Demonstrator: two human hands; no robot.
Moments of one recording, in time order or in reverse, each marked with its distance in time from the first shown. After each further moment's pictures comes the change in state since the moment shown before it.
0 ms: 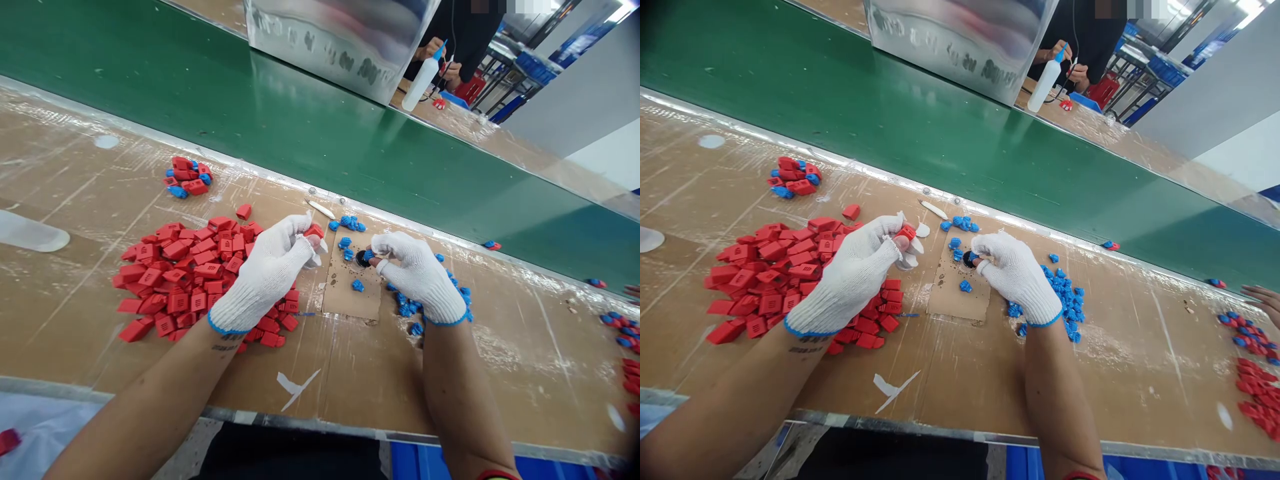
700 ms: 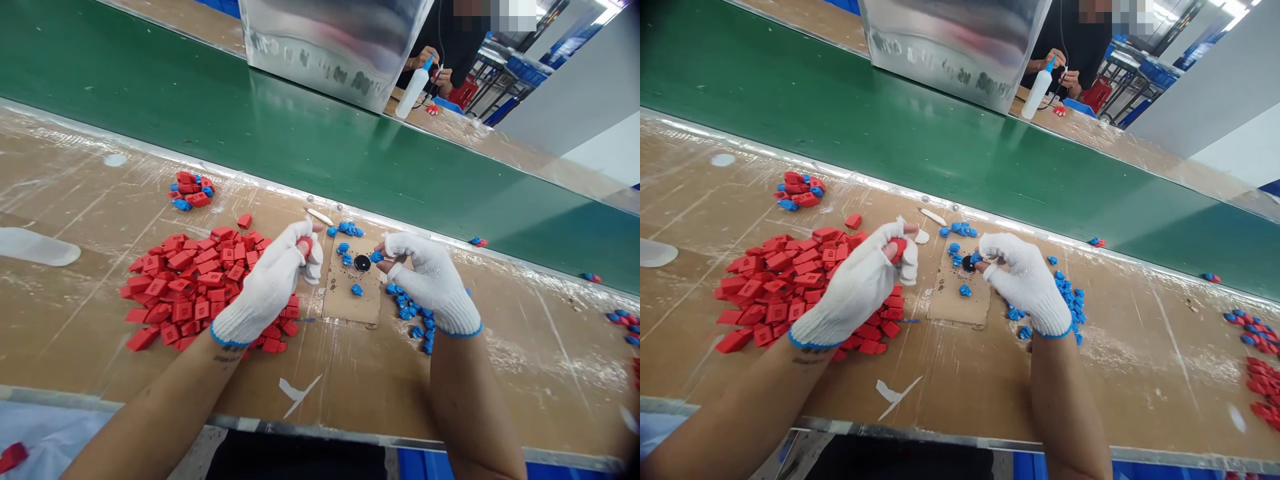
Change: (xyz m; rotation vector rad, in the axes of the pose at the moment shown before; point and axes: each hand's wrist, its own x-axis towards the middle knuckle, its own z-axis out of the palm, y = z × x) left_hand -0.007 0.000 0.007 -0.279 -0.109 -0.020; right_hand -0.006 -0.019 -0.014 0.170 0.145 0.010
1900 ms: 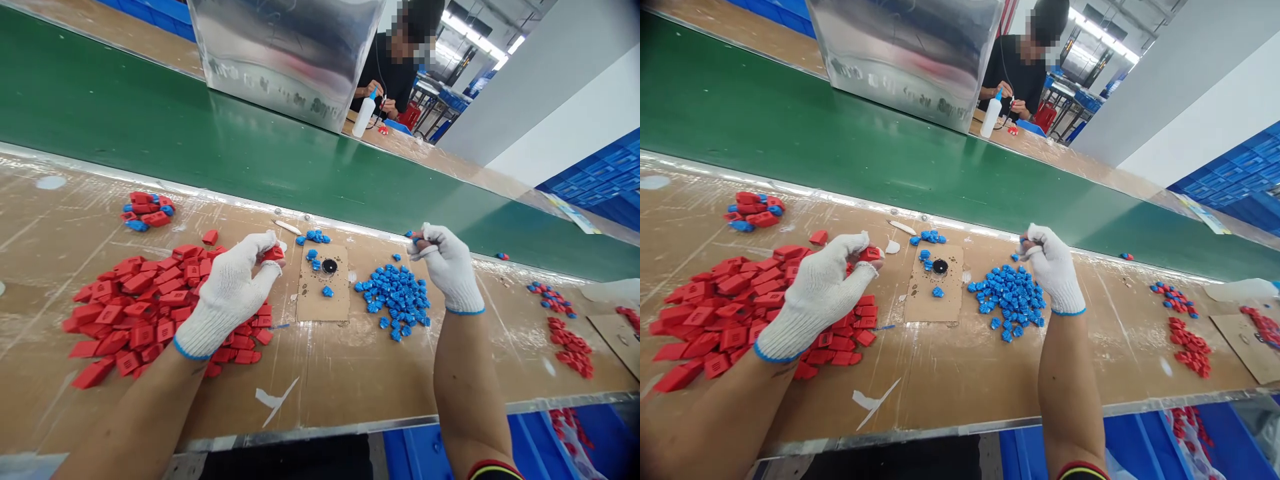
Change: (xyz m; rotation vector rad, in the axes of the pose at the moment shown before) left_hand 0.003 0.006 -0.023 0.963 0.146 0.362; right_hand -0.044 0.057 -0.091 -0.127 0.376 0.268
